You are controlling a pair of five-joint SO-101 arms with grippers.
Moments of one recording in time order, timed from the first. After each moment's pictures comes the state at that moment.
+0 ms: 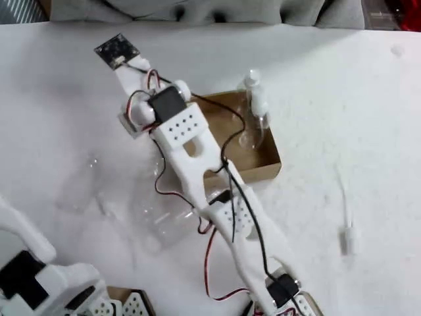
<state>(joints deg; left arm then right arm) -52.5 -6.7 16.9 54.5 -5.8 -42.1 52.3 -84.0 97.4 4.6</state>
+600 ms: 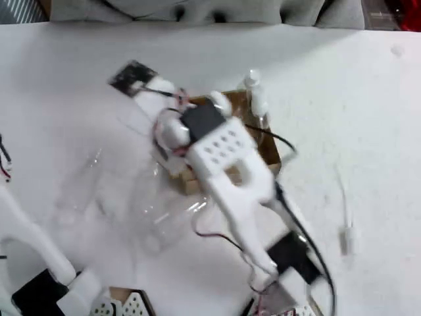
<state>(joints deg) -46.1 -18.0 17.3 69.1 -6.2 -40.2 -1.5 -18.1 97.5 15.0</state>
